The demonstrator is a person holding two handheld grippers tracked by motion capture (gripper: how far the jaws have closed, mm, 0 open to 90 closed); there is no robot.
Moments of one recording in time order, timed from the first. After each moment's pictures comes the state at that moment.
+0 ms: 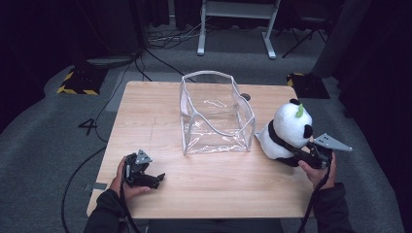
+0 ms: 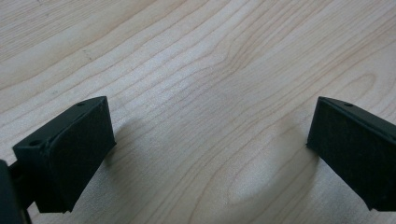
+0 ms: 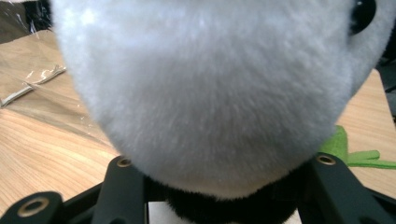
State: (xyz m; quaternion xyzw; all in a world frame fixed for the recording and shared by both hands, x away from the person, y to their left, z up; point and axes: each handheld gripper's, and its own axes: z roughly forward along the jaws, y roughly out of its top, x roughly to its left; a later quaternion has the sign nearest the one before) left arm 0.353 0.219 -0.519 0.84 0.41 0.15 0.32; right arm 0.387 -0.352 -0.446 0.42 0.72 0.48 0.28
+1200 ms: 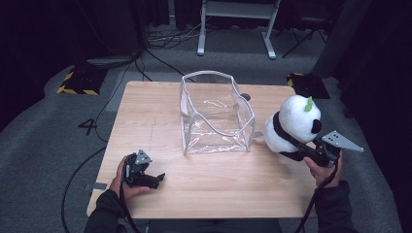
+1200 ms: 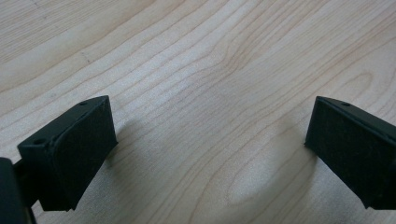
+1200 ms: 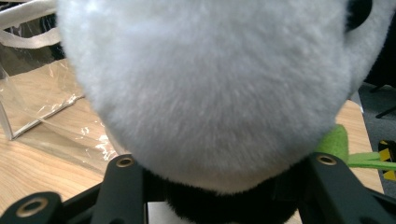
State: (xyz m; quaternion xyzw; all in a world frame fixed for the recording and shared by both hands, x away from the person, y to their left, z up) left arm 0.353 0.219 -0.519 0.84 0.41 0.15 0.33; right arm 0.380 -0.355 -0.422 0.40 0.69 0.52 0.30
